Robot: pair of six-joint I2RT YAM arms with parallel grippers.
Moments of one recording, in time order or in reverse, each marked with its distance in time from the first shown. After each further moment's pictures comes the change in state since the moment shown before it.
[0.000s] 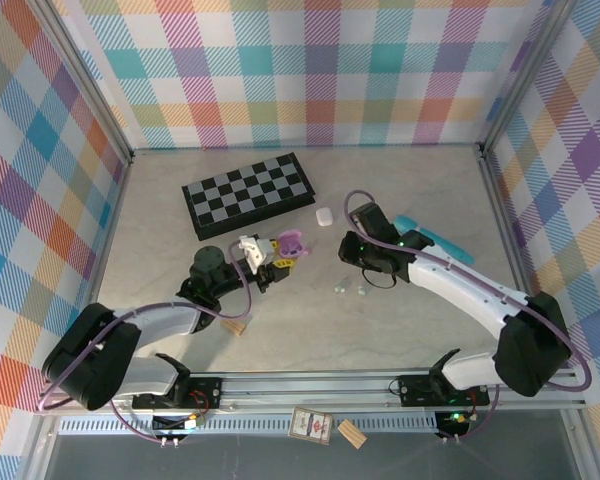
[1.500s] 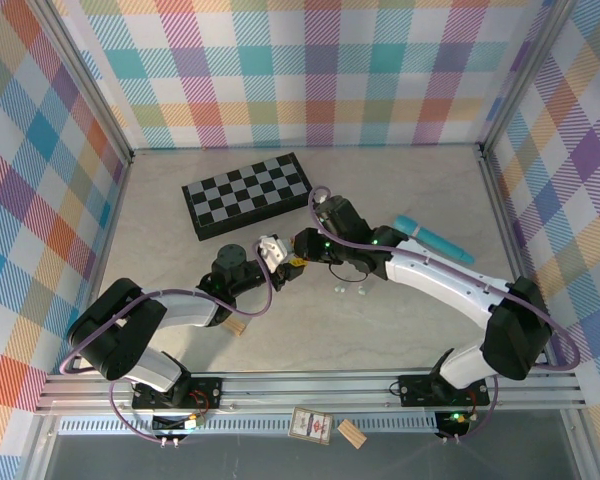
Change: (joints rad) left arm -0.081 0.144 0.052 0.036 -0.127 0.025; right arm 0.131 0.139 0.145 0.166 -0.181 -0.070
